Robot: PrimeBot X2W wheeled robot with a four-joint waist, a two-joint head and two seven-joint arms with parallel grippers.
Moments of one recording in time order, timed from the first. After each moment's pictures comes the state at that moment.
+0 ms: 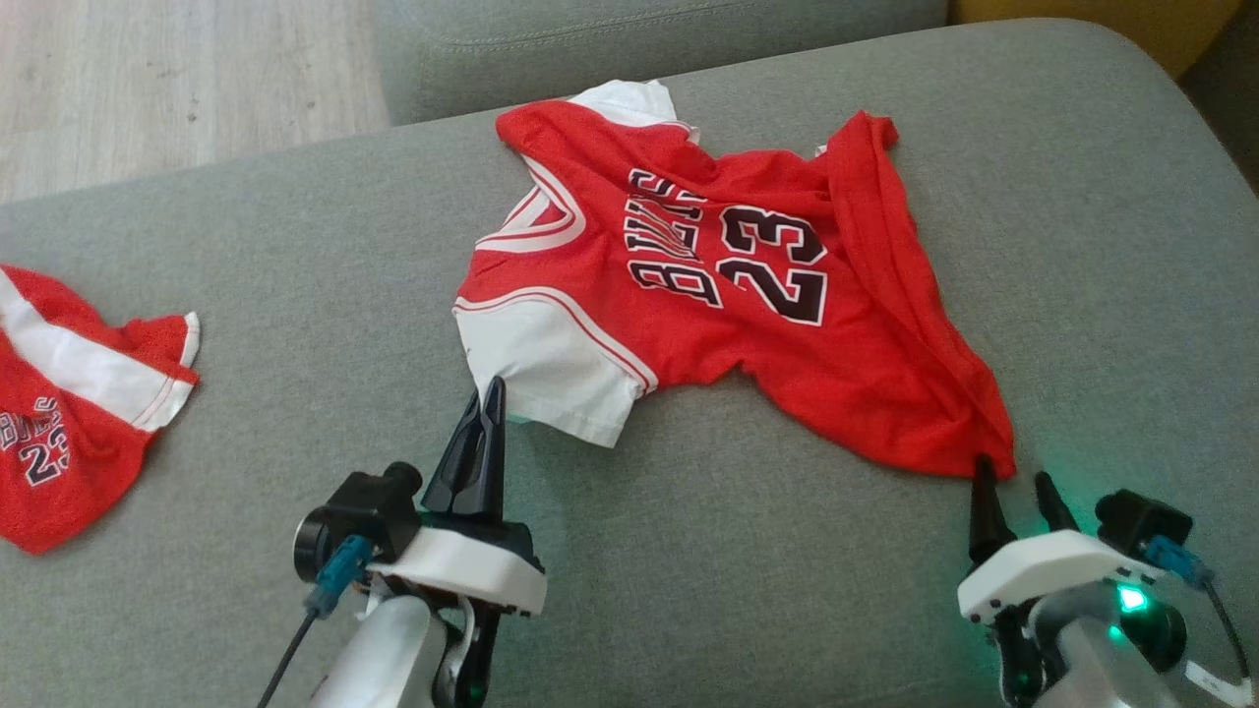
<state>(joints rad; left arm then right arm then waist) -0.24 0.05 -0.40 0.41 -0.40 -0.03 -0.25 -0.28 -0.05 -0.06 0.92 0.36 0.12 -0.26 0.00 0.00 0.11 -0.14</state>
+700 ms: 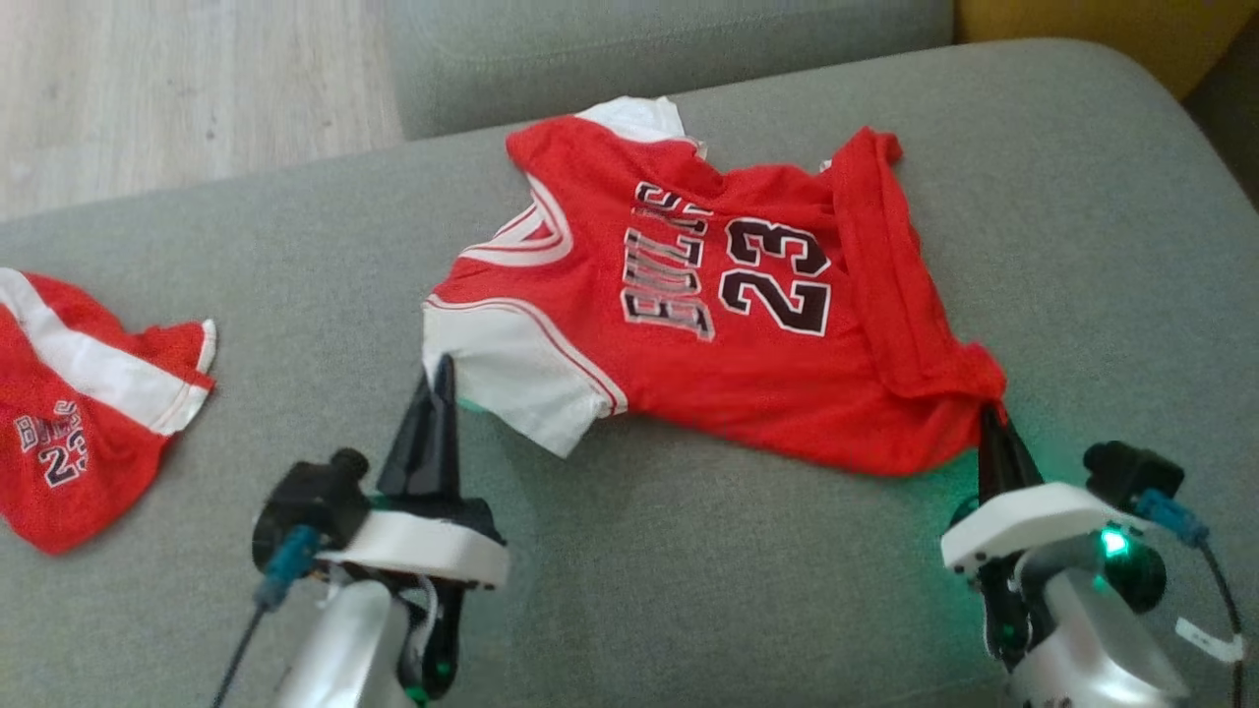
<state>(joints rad) -0.24 0.05 -0.31 0.39 -0.40 -0.04 -0.25 -0.34 -0.05 0.02 0.87 0.42 0.12 -0.26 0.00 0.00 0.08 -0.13</state>
